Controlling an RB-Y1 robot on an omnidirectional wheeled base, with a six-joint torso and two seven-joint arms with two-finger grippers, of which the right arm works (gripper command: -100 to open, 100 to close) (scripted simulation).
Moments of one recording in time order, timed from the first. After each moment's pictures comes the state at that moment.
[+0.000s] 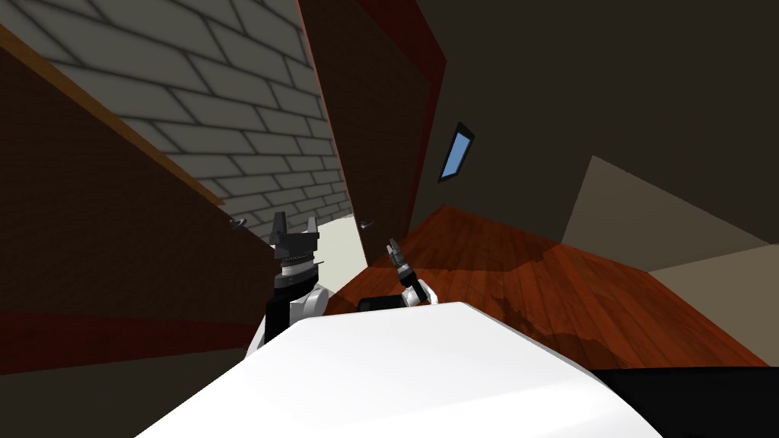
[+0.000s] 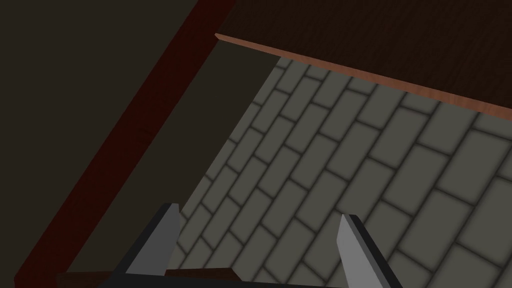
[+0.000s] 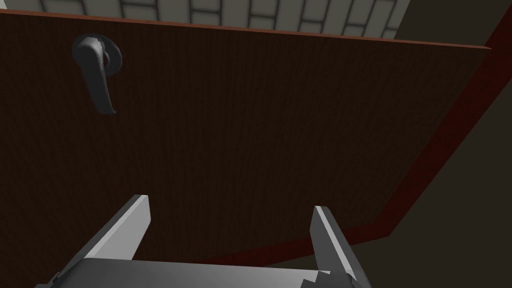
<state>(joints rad) 0.15 -0.13 0.49 -1.40 -0.02 -0.67 -0.05</state>
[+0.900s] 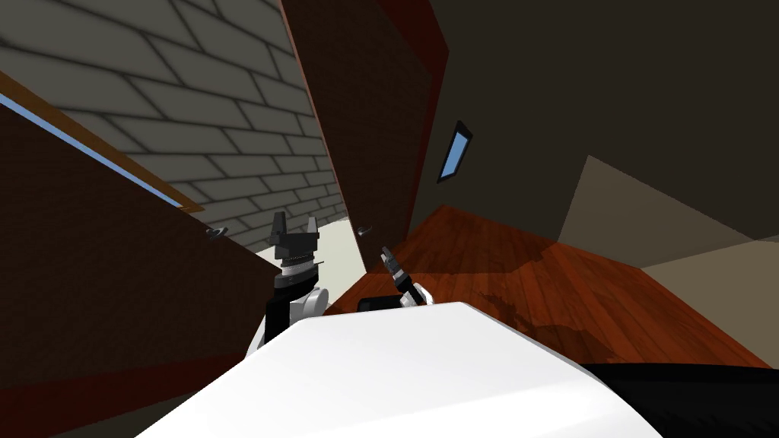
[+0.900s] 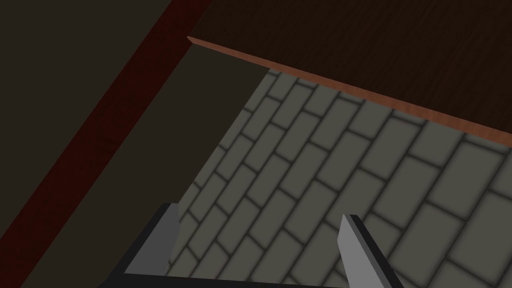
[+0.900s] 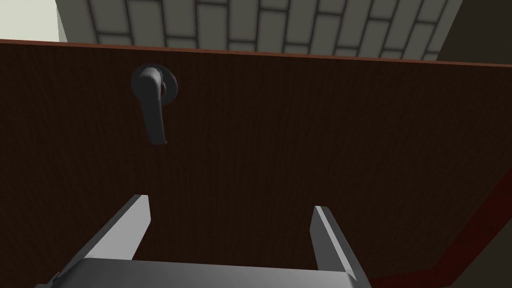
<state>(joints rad) 0.08 -0.14 0.60 -1.21 -0.03 -0.70 -0.08</state>
